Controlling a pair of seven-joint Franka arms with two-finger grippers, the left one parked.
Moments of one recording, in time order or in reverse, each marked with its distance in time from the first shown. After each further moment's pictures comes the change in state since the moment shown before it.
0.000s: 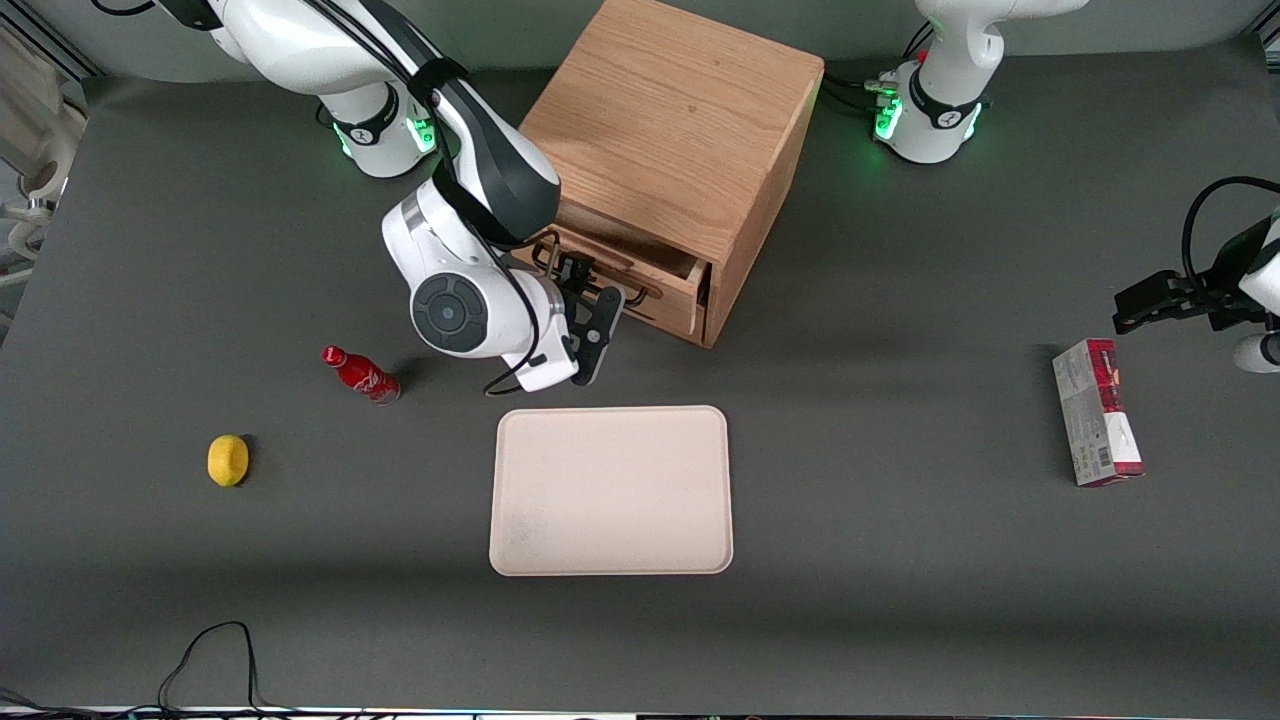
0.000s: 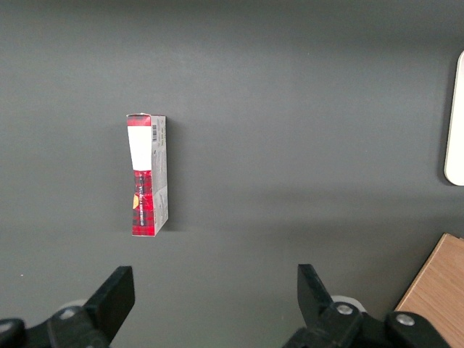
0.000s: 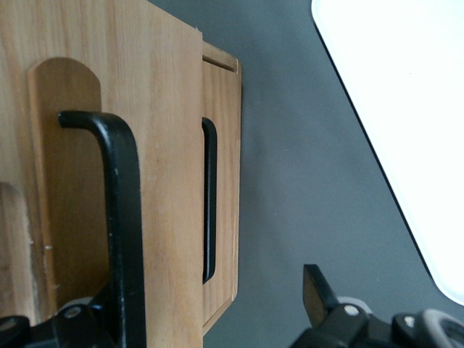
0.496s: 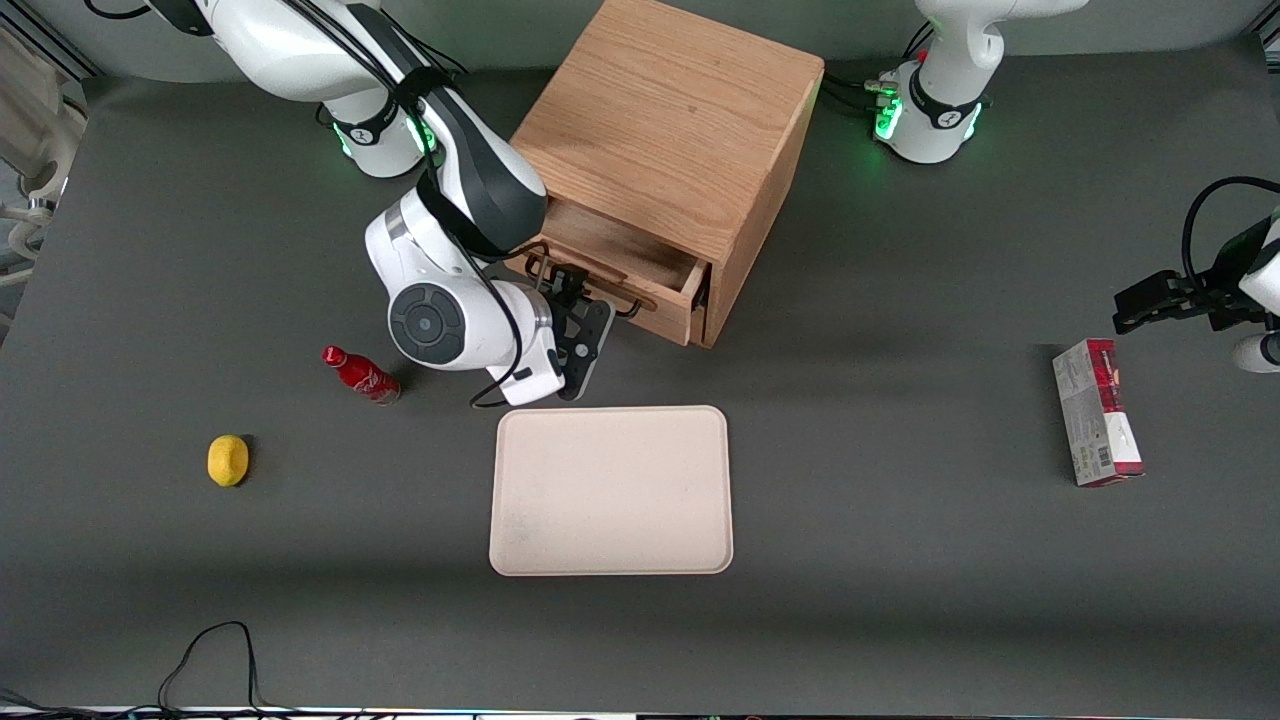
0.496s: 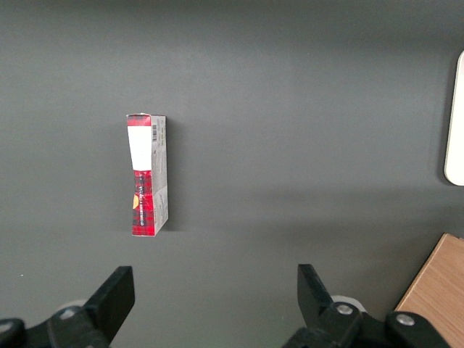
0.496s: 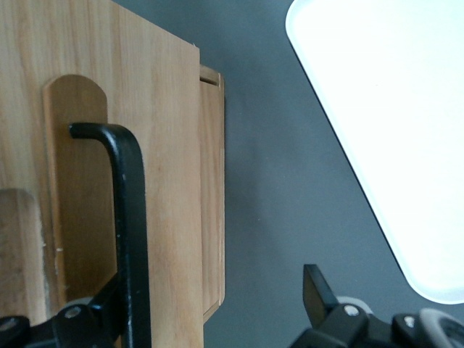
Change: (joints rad) arm -0.027 0.020 -0.001 0.043 0.000 0.005 -0.003
